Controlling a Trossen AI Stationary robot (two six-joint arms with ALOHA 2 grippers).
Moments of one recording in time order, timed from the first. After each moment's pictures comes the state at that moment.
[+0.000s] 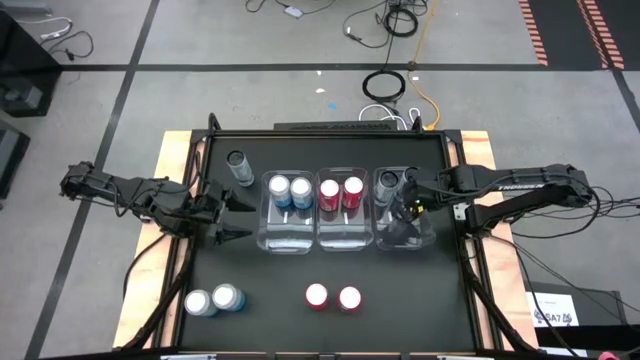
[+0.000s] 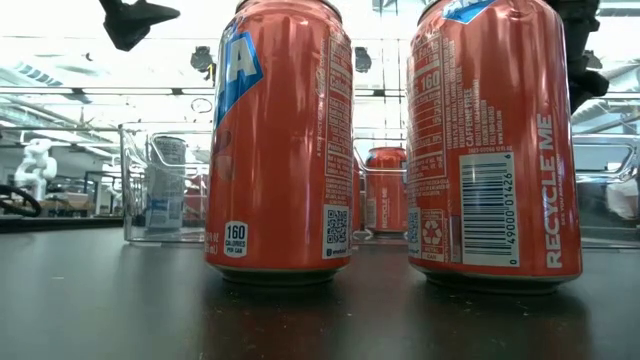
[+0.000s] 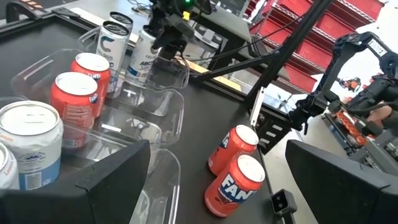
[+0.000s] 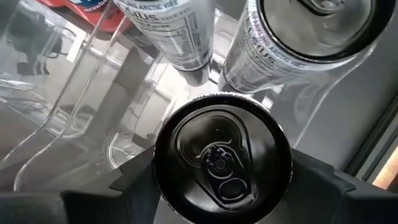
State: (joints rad) left arm -0.29 0.60 0.63 -0.27 -0.14 -0.52; right arm -0.02 1.10 0.95 -1.19 0.22 1.00
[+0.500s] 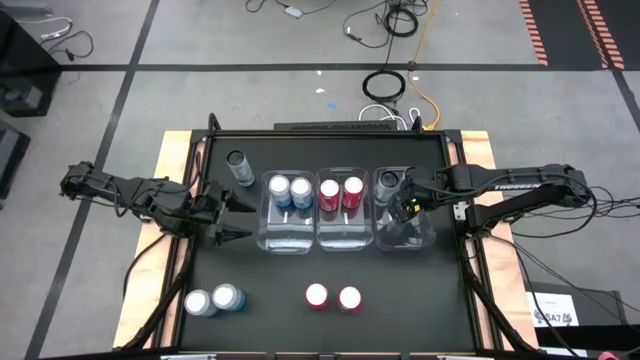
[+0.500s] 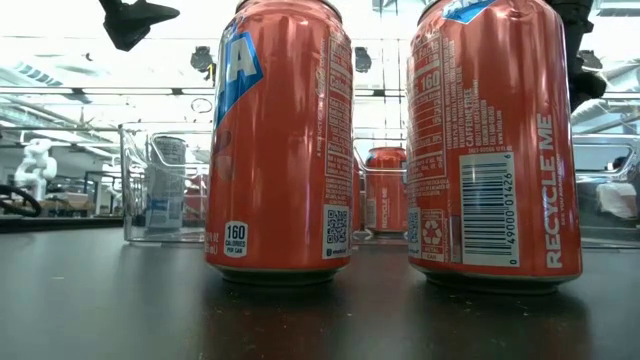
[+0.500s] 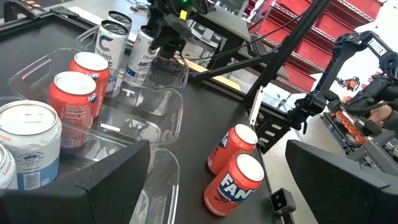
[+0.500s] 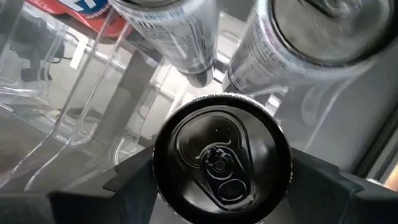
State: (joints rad) left arm -0.29 0.60 0.63 -0.27 -0.14 -0.52; right arm -0.03 1.12 0.96 -1.18 0.21 1.03
